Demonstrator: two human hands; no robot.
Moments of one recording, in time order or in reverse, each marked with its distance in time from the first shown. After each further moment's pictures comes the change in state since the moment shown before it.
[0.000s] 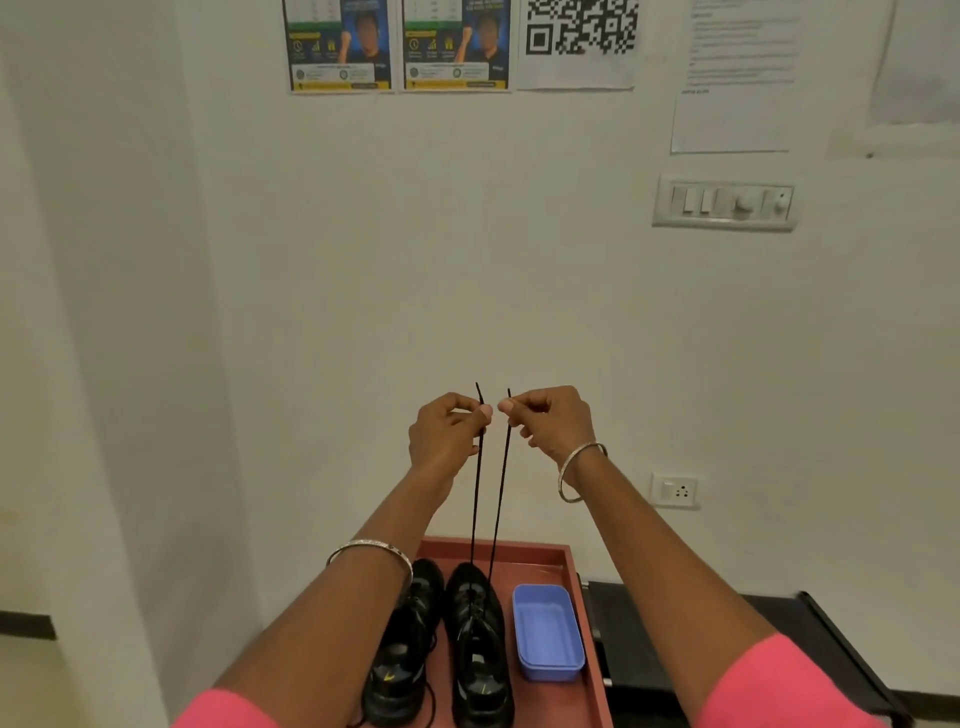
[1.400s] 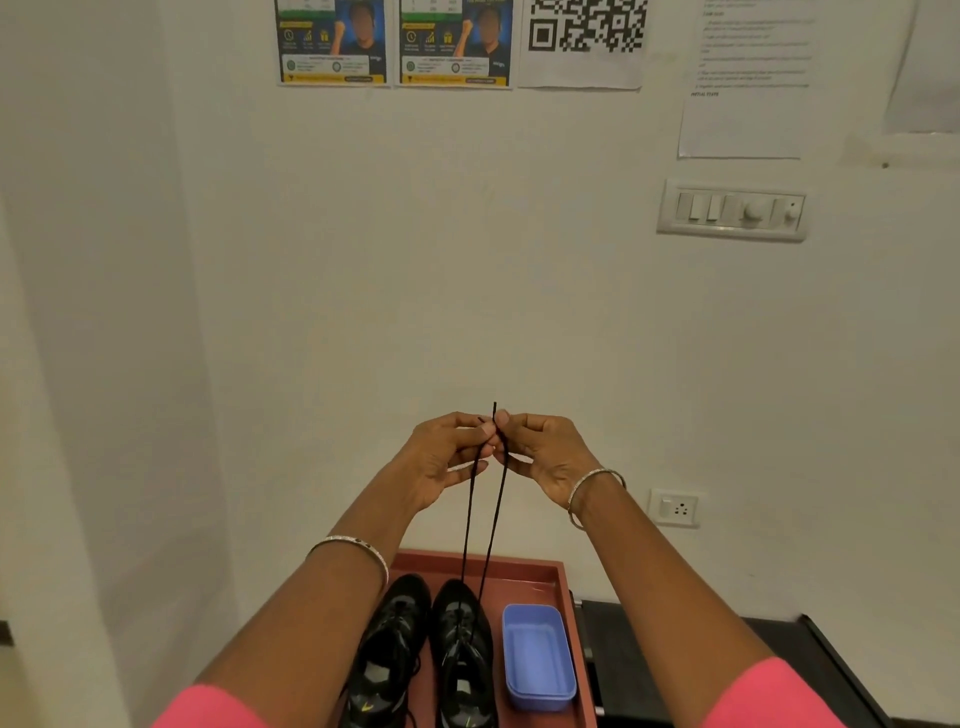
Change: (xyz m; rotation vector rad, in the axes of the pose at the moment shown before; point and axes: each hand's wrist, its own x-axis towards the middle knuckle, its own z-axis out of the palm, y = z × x) left_hand 0.030 -0.002 0.001 -0.345 -0.374 -0.323; right_hand 0.023 0.027 0.001 0.620 -0.303 0.250
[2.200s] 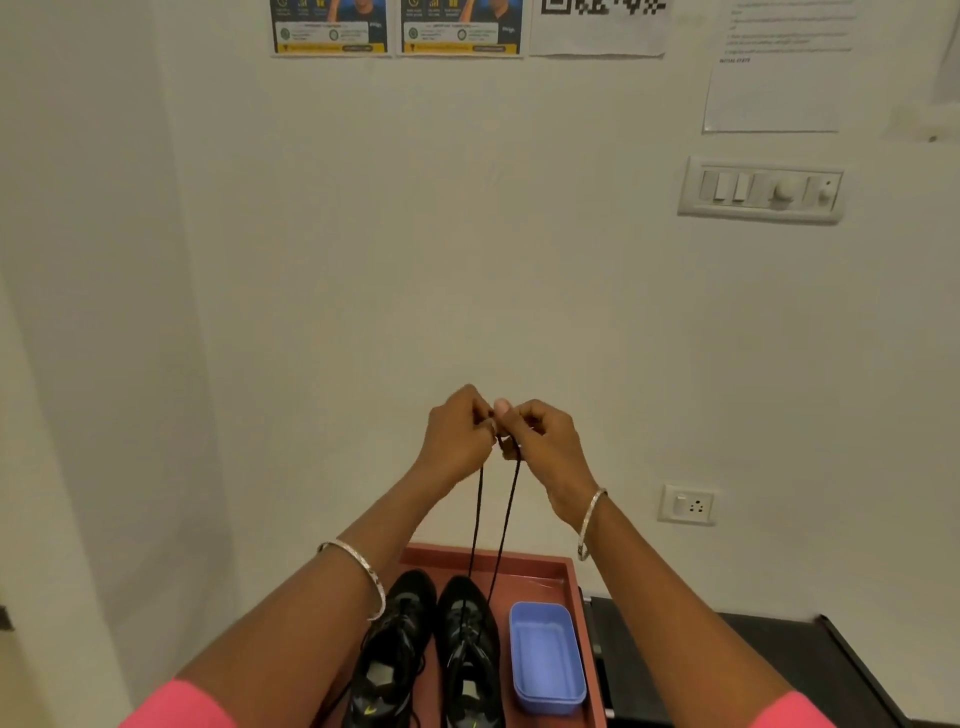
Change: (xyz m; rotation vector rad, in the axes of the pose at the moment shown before) left_hand 0.028 -0.005 0.013 0.748 0.253 0.435; right_hand 0.019 0.021 0.009 -0.349 0.201 -0.231
